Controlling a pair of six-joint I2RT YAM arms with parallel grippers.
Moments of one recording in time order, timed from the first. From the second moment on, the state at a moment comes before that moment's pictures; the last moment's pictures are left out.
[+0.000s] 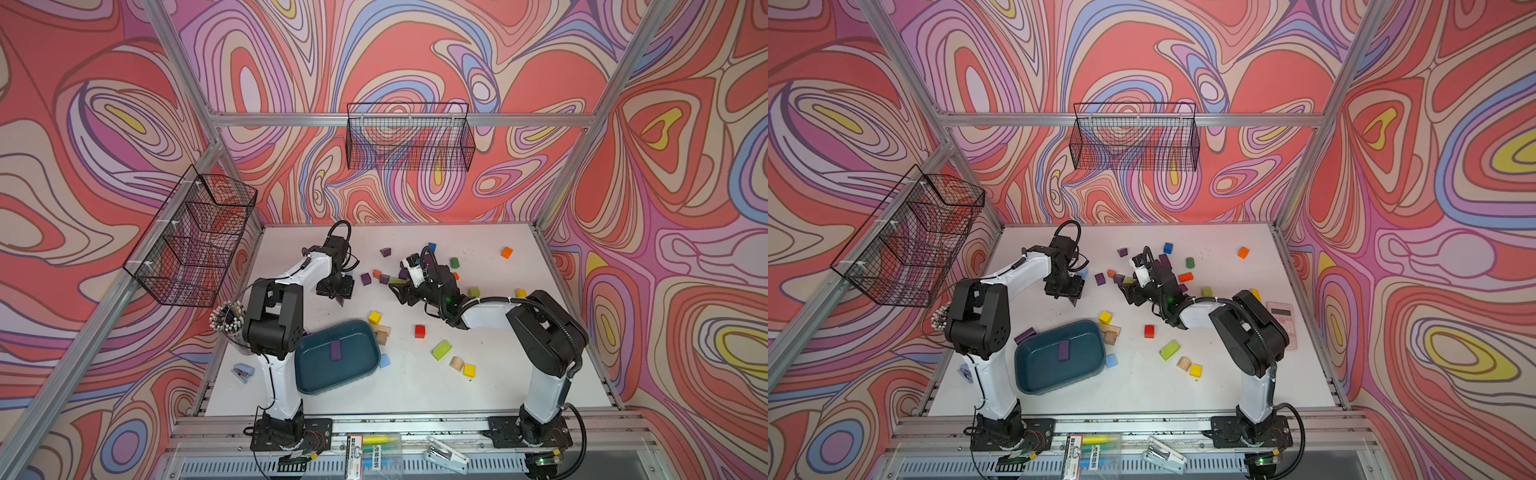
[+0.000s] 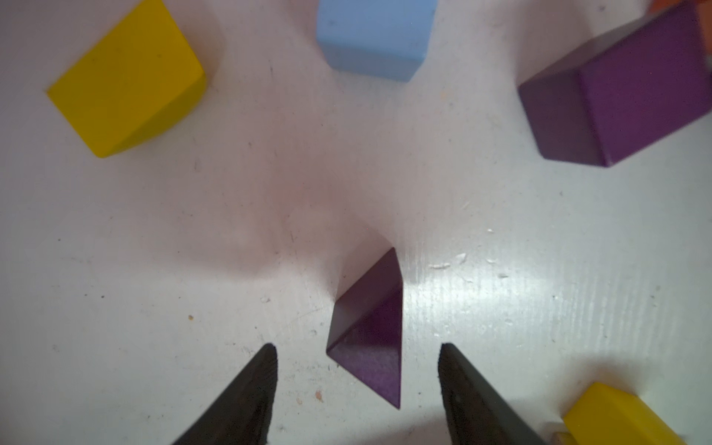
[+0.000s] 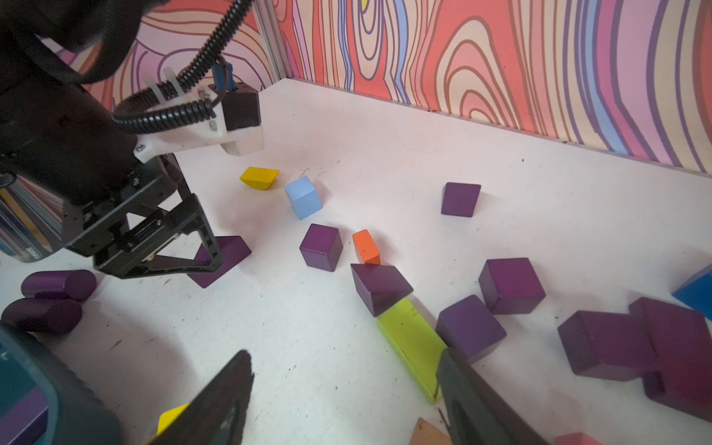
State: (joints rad) left arm -0.22 1.97 1.45 -0.87 -0.05 -0.11; right arm 0.60 1.87 0.94 0.58 -0.20 0.07
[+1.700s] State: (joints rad) left arm -0.22 2.08 1.53 -0.88 -0.05 -0.17; right arm 0.59 1.87 0.95 0.57 -0.21 0.08
